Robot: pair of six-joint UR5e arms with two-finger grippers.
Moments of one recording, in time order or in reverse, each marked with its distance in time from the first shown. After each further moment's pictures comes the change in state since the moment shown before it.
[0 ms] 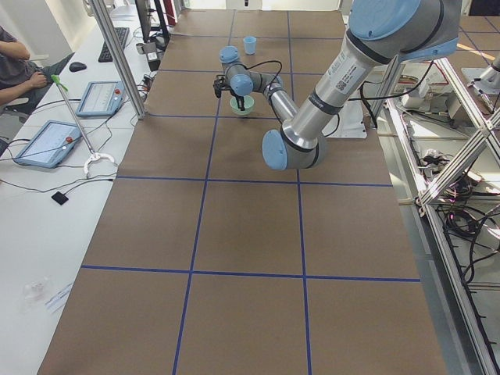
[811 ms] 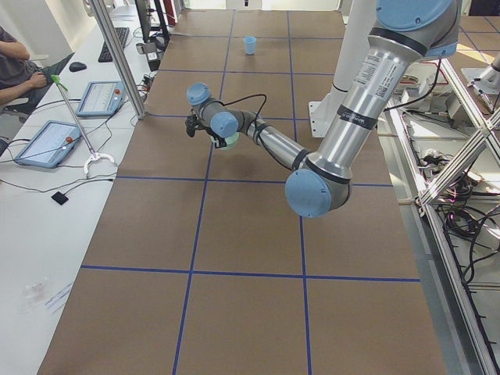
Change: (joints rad) left arm -0.257 0.380 -0.121 -0.004 -0.155 0.461; right arm 0.000 0.000 0.002 0.000 0.000 0.000
